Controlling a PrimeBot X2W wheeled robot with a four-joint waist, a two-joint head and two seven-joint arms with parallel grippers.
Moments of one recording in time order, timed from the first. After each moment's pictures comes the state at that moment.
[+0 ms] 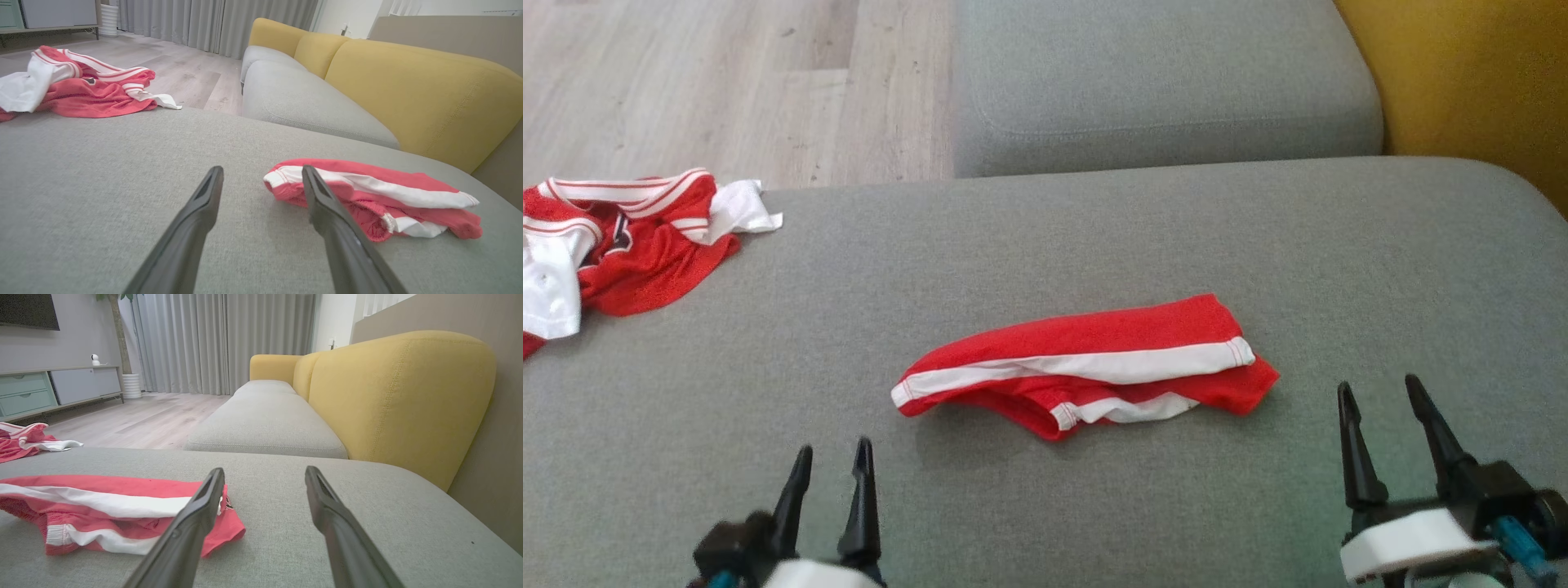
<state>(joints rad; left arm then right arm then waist) 0.01 0.32 -0.54 0.19 -0.73 0.20 -0.25 0.08 -0.05 -0.04 0.20 -0.02 0.13 -0.25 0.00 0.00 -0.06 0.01</state>
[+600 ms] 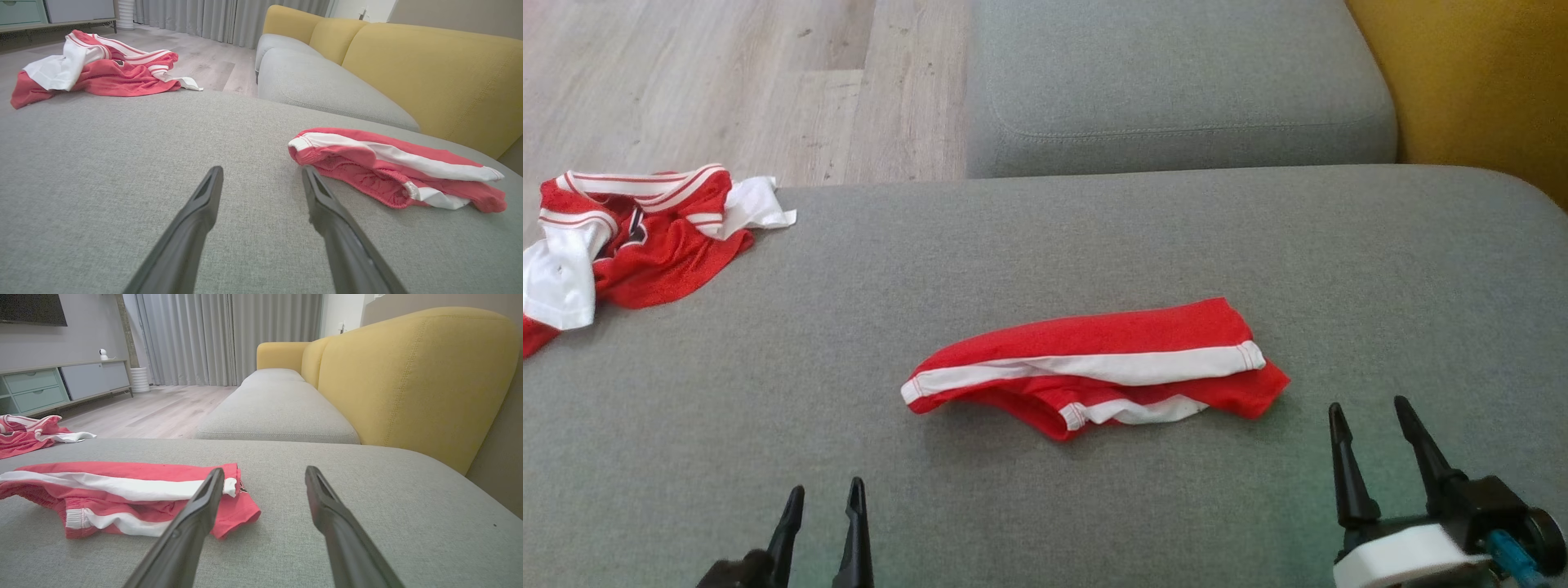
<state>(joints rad) 0.11 0.30 -0.47 0.20 -0.64 0.19 -0.25 0.12 -0.04 -0.03 0.22 0.02 0.13 -0.25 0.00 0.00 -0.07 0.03</state>
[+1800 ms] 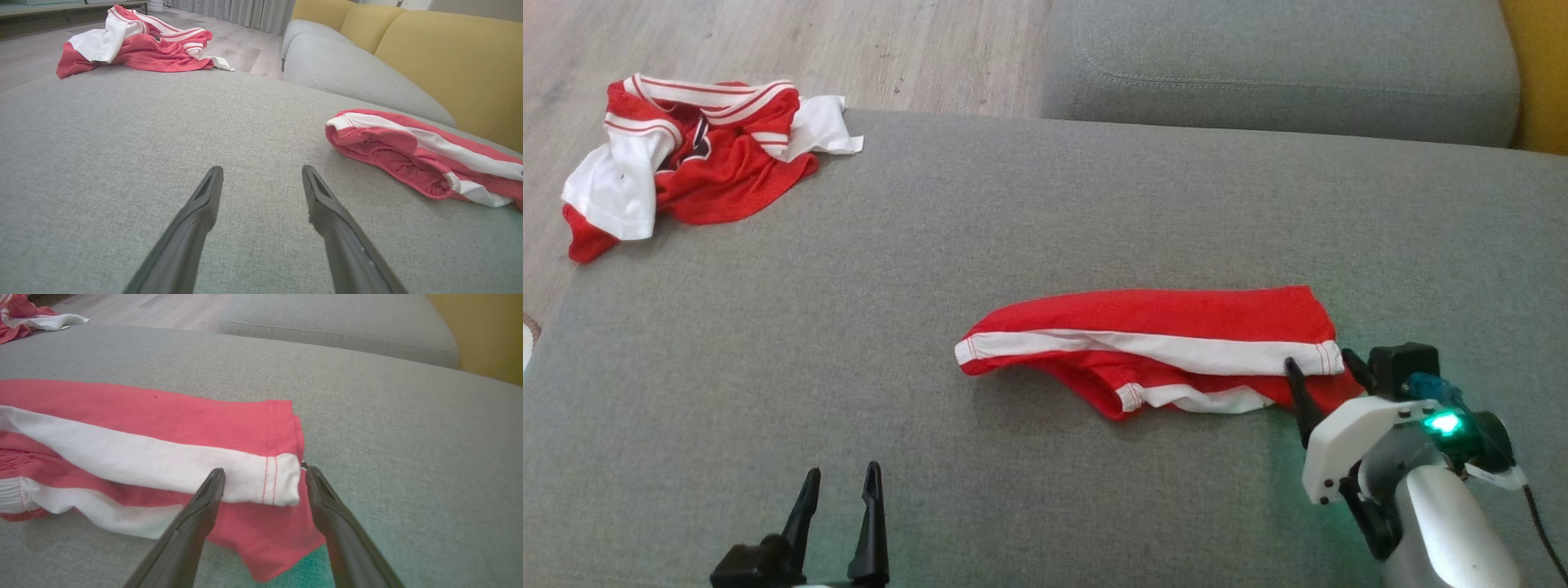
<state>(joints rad) 0.08 0.28 -0.49 0.20 -0.62 0.19 -0.25 -0.22 -0.07 0.01 0.54 -0.01 0.13 0.12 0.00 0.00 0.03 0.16</state>
